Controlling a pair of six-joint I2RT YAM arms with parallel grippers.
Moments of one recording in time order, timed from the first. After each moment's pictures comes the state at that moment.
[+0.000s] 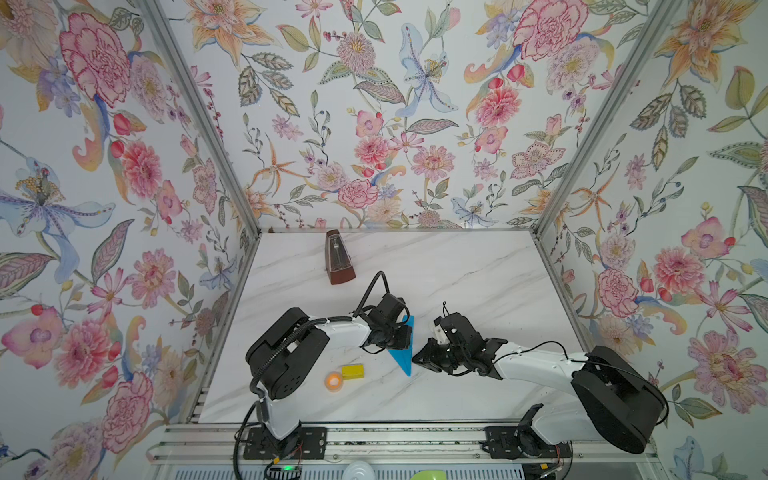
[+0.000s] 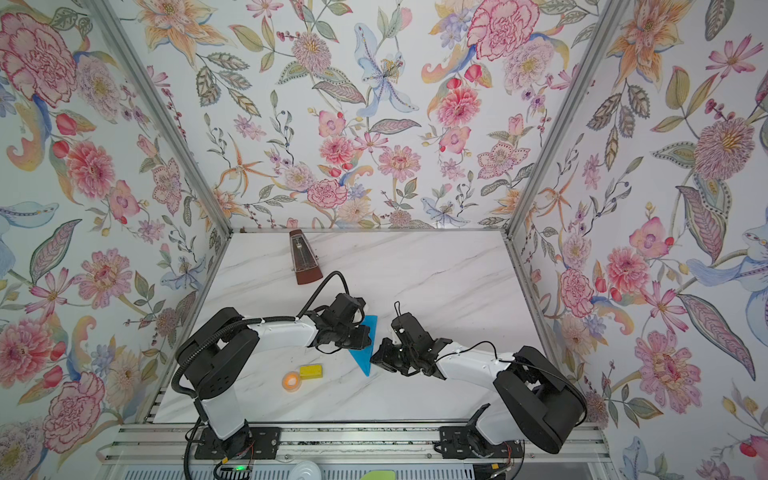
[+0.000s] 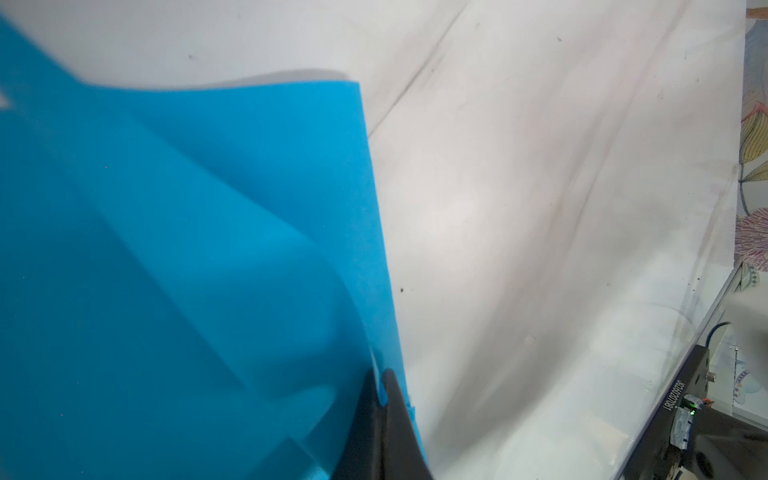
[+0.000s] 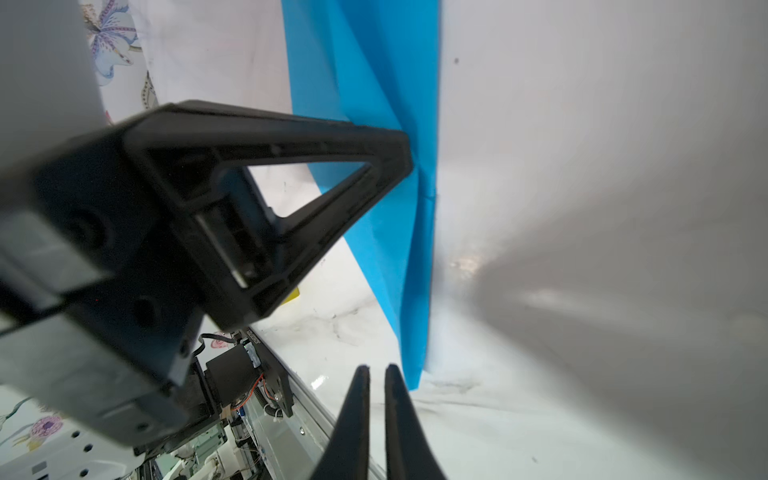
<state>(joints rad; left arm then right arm) -0.77 1.83 0.95 -0.13 0.28 -0.59 0.78 1.41 0.55 0.03 -0.43 1.08</state>
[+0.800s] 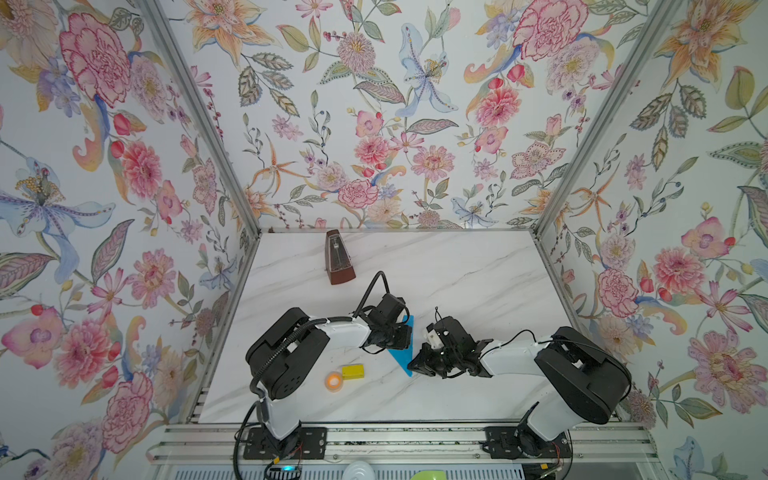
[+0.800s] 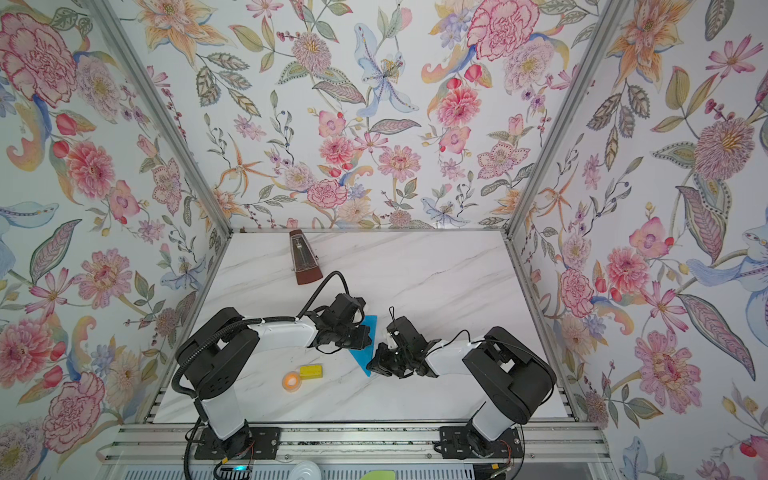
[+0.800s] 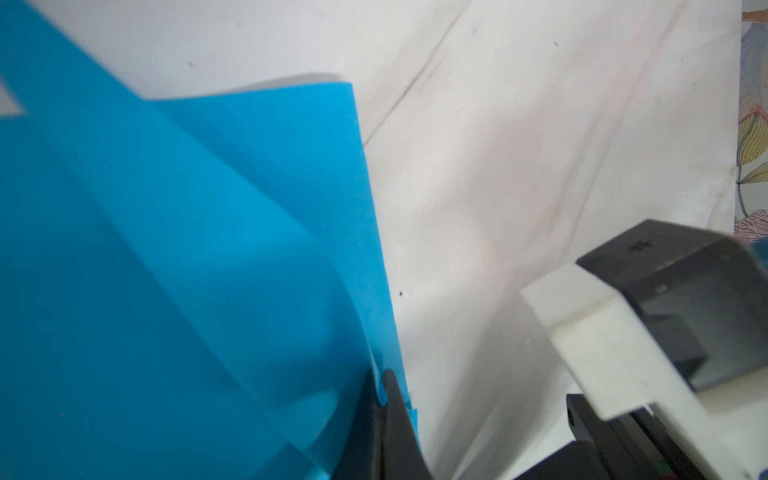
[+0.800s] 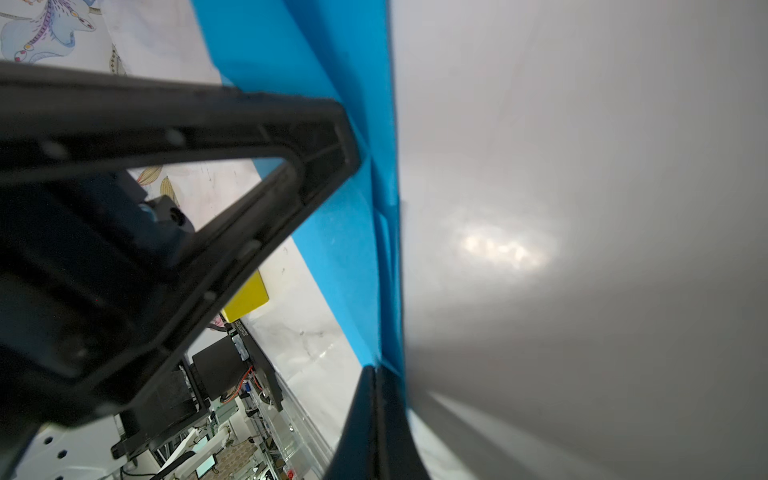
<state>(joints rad) -0.77 1.83 0.95 -0.12 0.28 -0.59 0.77 1.60 0.52 0.20 -0.52 1.08</state>
